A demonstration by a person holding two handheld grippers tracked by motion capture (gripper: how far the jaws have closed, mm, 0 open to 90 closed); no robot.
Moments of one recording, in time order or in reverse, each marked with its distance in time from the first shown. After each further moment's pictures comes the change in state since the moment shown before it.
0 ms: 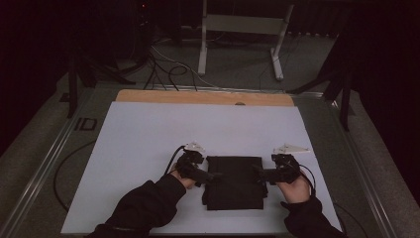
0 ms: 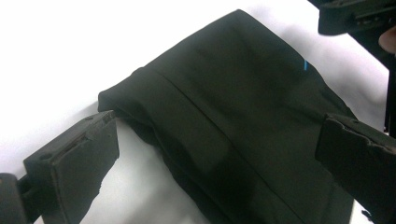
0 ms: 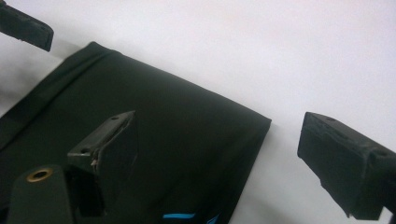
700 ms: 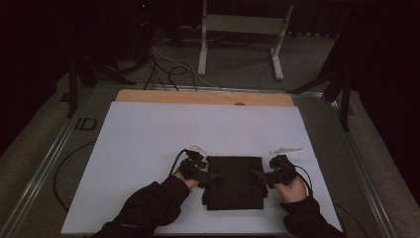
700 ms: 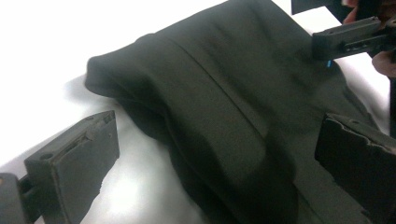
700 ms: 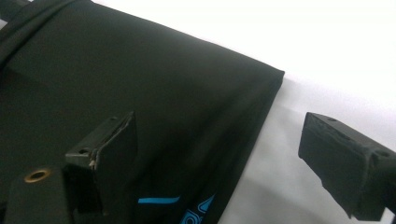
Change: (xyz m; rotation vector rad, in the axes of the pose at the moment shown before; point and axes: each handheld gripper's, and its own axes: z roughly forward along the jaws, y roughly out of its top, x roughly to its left) left arm 0.017 -0.013 0.027 0.018 -0.074 -0.117; right arm -0.012 -0.017 0.026 0.138 0.044 0.060
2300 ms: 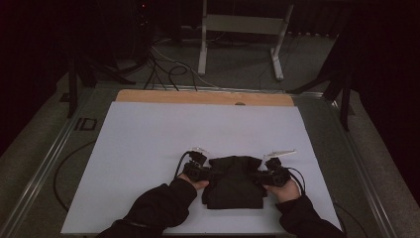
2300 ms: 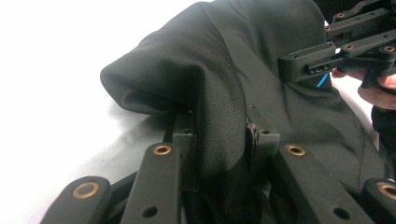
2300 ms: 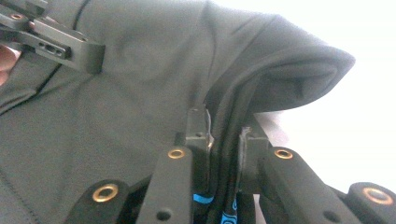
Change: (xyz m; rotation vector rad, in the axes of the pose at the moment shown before) left arm -0.004 -0.002 0.012 -0.013 -0.005 -0.060; right arm 0.009 -0.005 0.014 0.045 0.151 0.011
